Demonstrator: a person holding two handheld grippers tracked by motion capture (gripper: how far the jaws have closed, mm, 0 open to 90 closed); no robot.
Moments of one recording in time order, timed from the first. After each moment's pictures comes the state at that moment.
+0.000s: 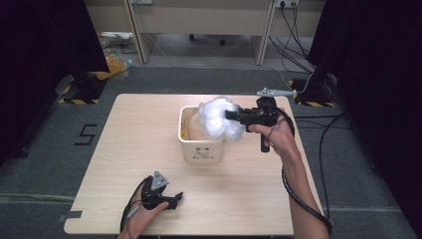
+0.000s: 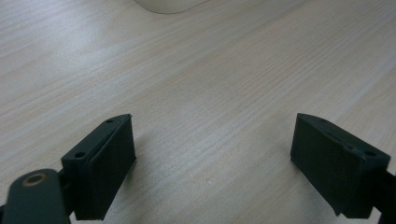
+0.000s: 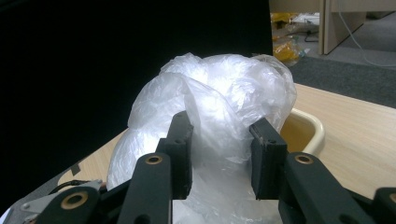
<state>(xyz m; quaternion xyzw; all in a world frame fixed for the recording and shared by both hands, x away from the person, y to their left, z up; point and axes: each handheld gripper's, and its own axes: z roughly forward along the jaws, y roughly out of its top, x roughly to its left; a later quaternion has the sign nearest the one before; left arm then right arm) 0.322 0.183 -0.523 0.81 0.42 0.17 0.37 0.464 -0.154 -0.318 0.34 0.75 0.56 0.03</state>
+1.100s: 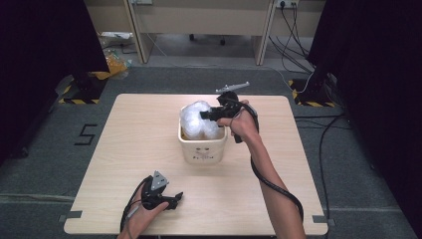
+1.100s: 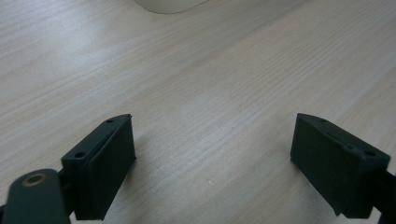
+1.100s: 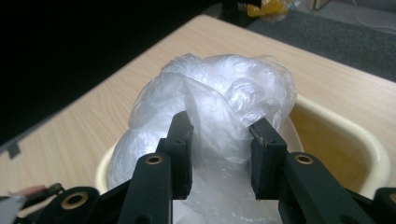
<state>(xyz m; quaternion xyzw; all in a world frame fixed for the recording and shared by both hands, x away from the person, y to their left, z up) 0.322 0.183 -0.523 0.81 0.42 0.17 0.37 0.516 -0.069 -0.351 0.35 0.82 0.45 0.05</state>
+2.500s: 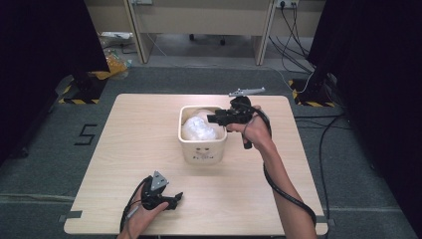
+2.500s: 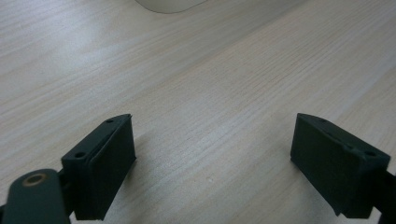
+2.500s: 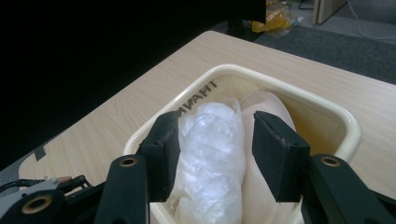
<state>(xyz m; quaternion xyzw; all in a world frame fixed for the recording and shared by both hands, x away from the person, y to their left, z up) 0.322 0.183 -0.523 0.81 0.42 0.17 0.37 0.491 -0.103 -0.343 0.35 0.79 0.49 0.04</state>
